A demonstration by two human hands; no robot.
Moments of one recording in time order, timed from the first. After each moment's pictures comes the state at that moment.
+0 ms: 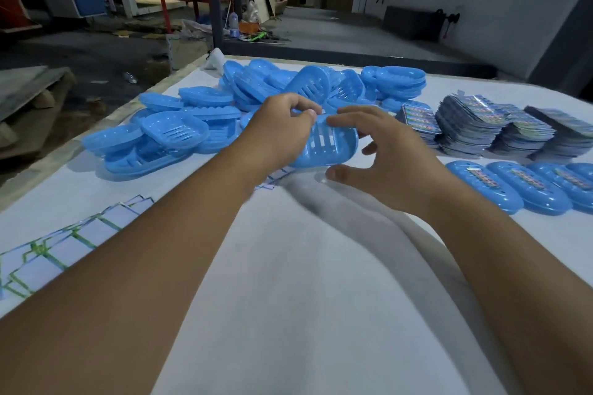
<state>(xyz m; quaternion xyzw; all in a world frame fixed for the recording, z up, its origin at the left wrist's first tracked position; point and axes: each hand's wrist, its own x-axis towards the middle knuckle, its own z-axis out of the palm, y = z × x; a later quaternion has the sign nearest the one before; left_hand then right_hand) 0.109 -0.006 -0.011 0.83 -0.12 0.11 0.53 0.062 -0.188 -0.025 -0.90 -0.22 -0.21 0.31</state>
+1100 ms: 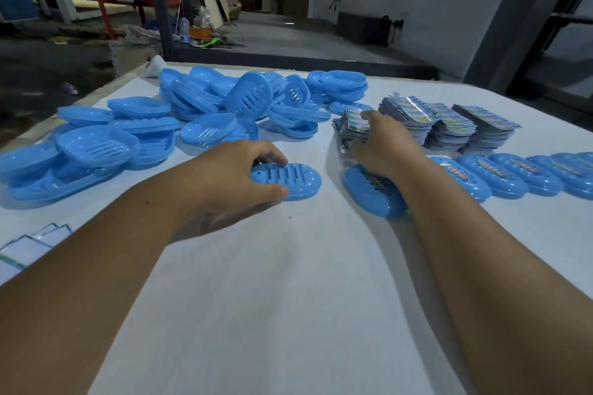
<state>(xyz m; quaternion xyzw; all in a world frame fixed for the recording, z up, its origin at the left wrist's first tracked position) 0.094 -0.004 -0.021 0.93 -0.26 -0.03 0.25 0.105 -0.269 -0.017 -0.97 0.12 -0.15 0.18</state>
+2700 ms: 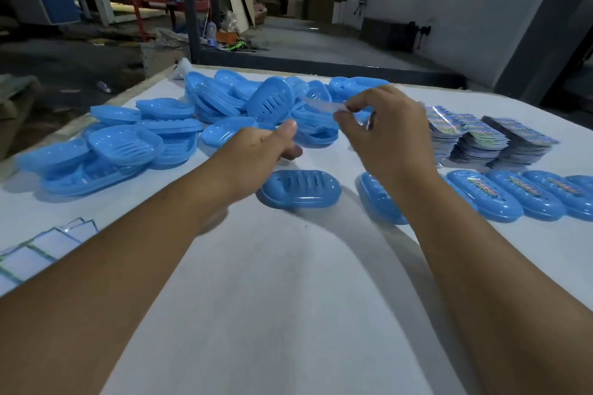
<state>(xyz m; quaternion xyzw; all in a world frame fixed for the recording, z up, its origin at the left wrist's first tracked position) 0.096 -0.015 -0.021 0.84 -0.12 -0.03 0.53 0.089 -0.221 -0.003 -0.87 -0.06 -0.40 0.28</state>
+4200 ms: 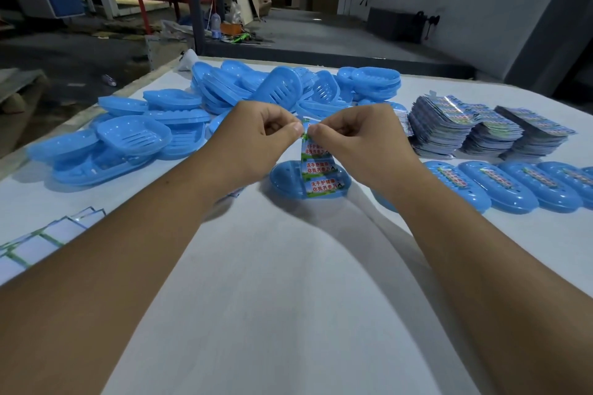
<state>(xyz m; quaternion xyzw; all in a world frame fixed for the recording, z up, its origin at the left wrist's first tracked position) 0.093 -0.011 -0.012 0.84 -0.21 0.14 0.49 0.078 -0.190 -0.013 -0.87 -0.07 -0.22 0.44</state>
